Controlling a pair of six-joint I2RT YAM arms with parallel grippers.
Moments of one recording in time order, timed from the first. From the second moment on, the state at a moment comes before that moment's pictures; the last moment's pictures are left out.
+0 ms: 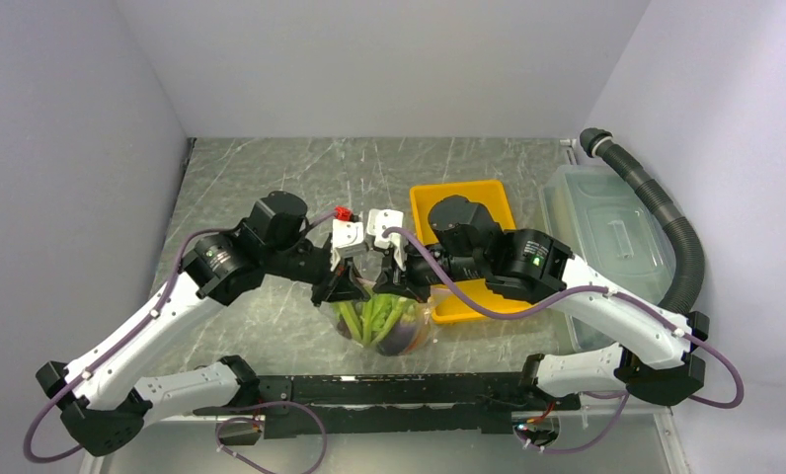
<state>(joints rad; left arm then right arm) -0.78 1.03 1.23 -0.80 0.71 0.19 1.12 1.21 1.48 -0.77 -0.31 -0.15</state>
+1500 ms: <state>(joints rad) -0.74 1.28 1.35 -0.54 -0.27 0.46 1.12 0.77 1.24 -0.60 0.16 -0.06</state>
